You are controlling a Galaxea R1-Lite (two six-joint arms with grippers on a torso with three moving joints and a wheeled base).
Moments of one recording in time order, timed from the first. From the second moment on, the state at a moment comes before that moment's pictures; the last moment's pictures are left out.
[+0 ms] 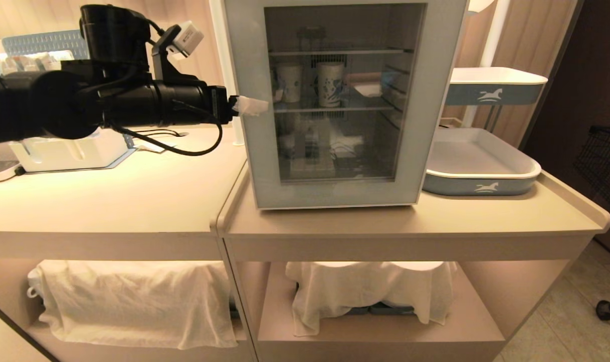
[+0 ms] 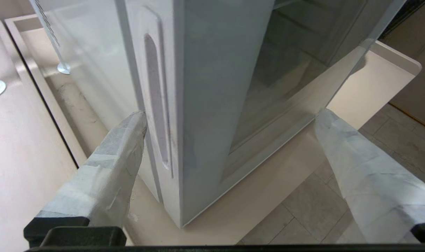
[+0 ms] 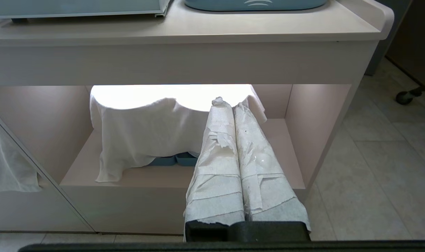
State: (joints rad) left arm -0.25 1.88 -1.75 0.02 -0.48 -0.01; right arm 0.00 0.00 0.00 0.00 0.00 -0.03
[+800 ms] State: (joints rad) left arm -0.25 1.90 -1.78 0.02 -0.49 -0.03; right arm 0.00 0.00 0.00 0.00 0.00 -0.03
